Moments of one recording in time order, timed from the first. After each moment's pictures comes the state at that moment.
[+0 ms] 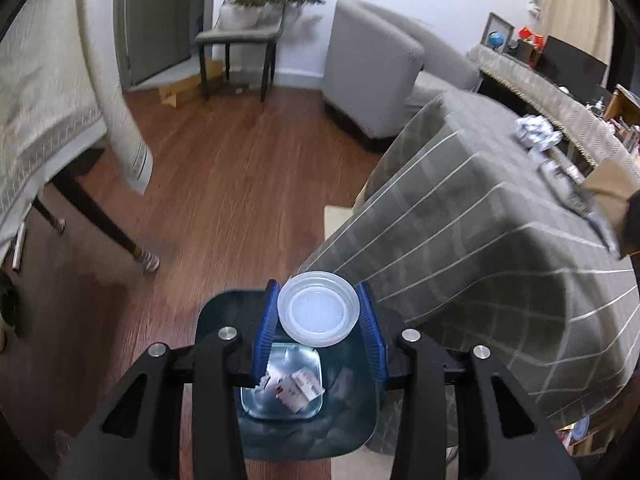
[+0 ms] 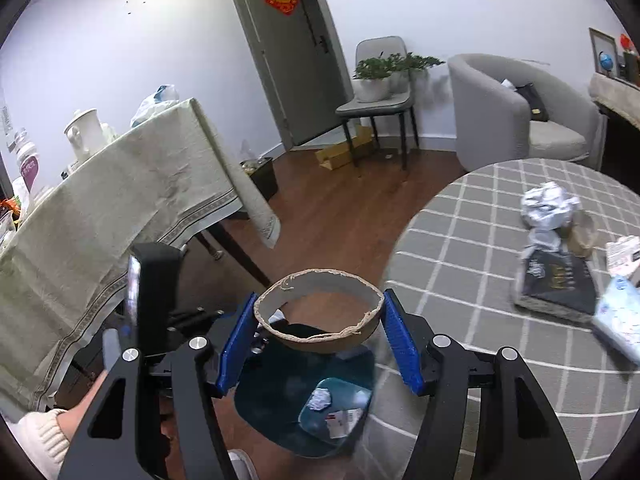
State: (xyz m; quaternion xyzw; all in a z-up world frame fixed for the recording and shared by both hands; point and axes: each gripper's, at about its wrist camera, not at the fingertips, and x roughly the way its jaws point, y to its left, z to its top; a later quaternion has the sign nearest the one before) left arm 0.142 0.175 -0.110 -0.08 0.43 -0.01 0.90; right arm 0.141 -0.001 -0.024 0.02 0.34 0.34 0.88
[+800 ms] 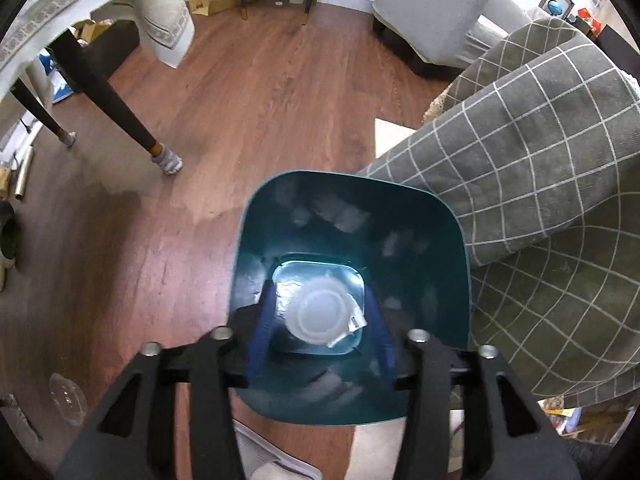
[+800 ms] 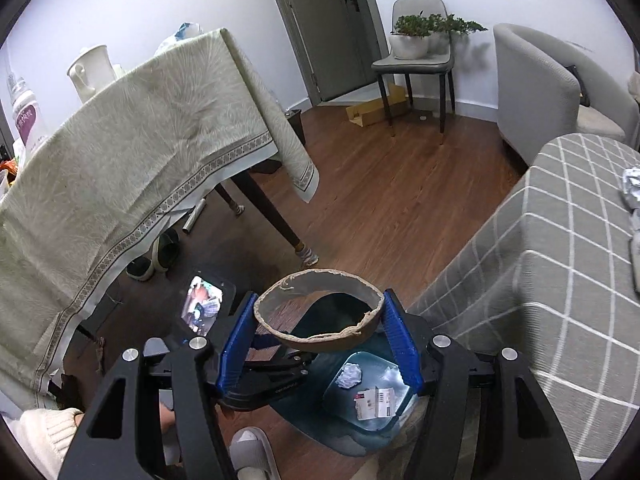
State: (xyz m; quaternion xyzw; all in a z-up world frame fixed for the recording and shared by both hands) left arm 0.129 0.234 -0.205 -0.11 0.55 0.03 0.83; right arm 0.141 0.089 -0.064 -0.02 0.40 0.37 0.84
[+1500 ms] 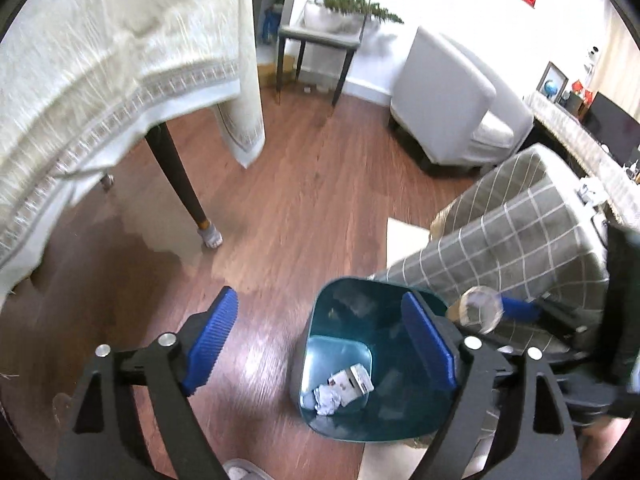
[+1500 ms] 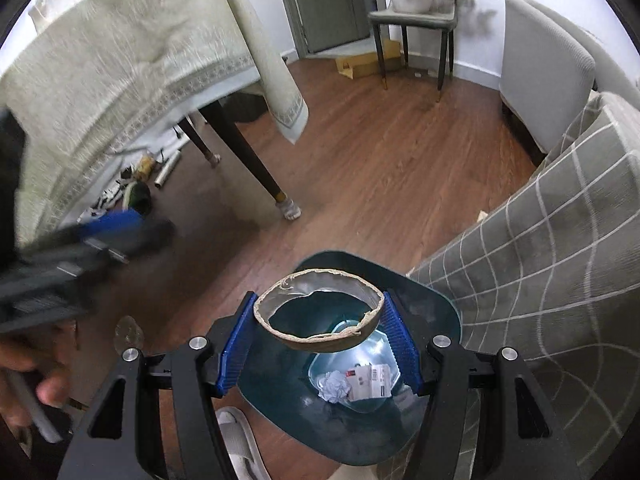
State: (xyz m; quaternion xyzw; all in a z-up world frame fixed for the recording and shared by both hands) left arm 0.084 0.302 -0.102 -0.15 0.41 0.07 0.90; right arm 0.153 0.144 -0.143 -0.09 0.47 0.34 0.81
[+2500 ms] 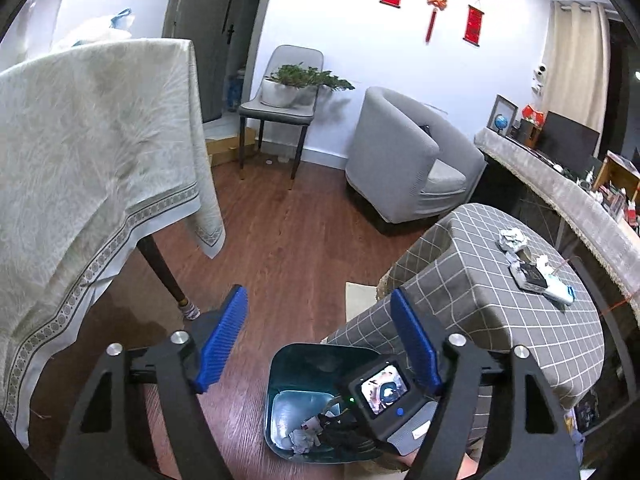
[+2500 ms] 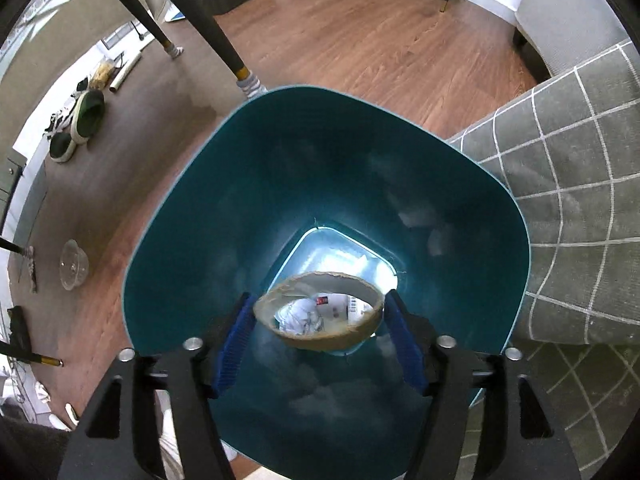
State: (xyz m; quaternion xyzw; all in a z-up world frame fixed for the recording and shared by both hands) left arm 0.057 0.260 0.007 -0.11 0.30 0.02 0.95; right arm 0.160 0.171 -0.279 -0.19 0.58 0.28 0.74
